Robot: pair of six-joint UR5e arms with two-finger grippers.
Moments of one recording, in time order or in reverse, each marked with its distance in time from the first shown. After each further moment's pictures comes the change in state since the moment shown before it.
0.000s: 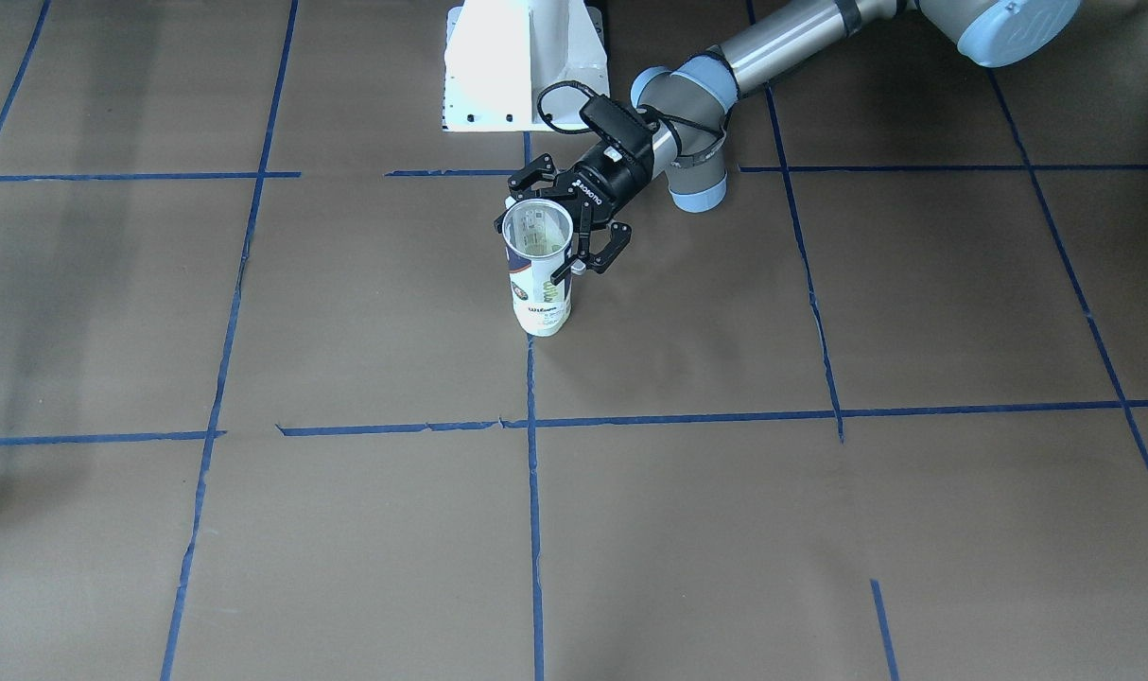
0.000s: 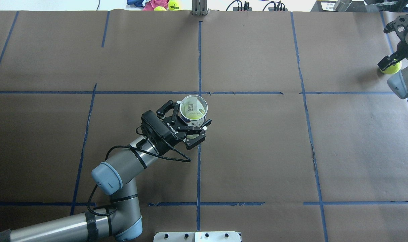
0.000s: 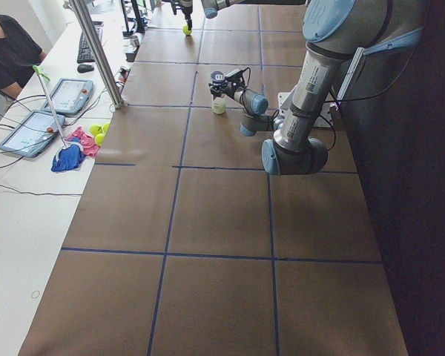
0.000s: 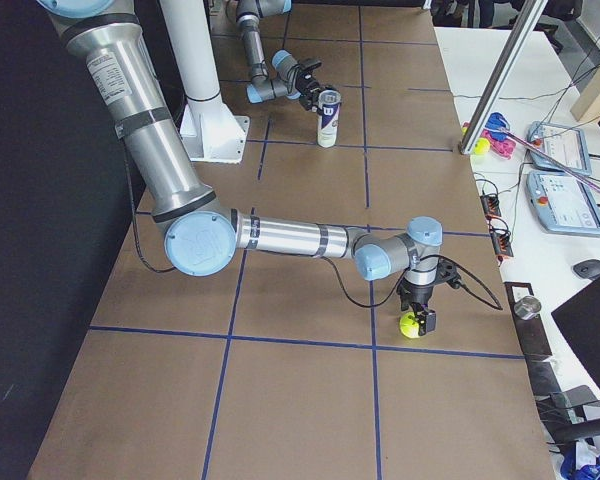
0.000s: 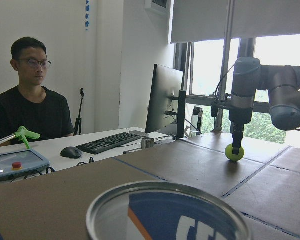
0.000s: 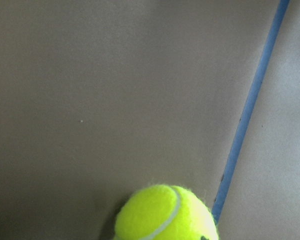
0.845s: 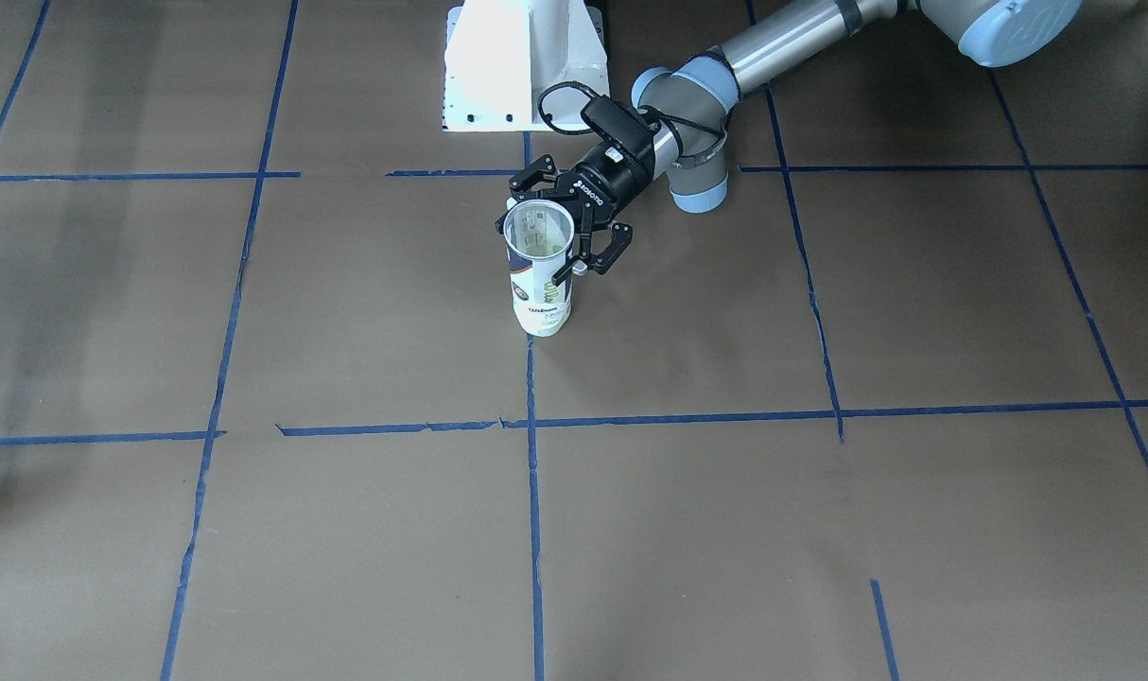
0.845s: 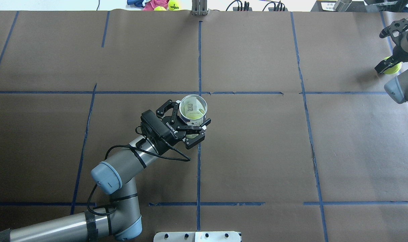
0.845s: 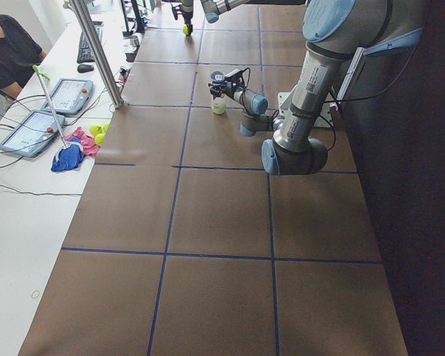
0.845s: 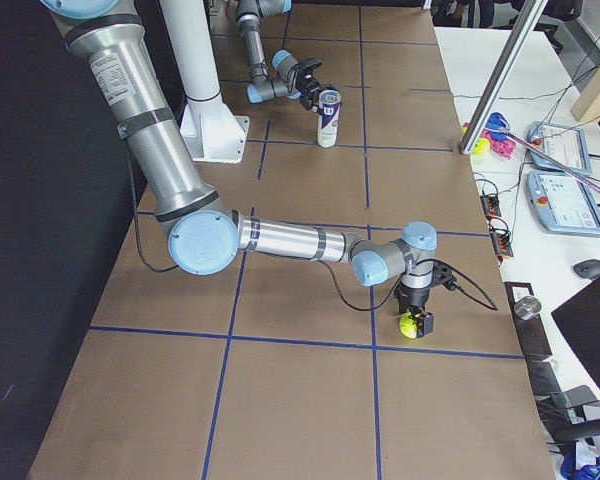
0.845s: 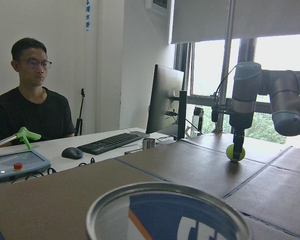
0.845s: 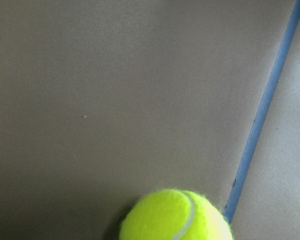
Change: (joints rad) left arm -0.003 0.001 0.000 -0.001 0.000 0.002; right arm -0.020 -0.001 -0.038 0.056 -0.022 -0.002
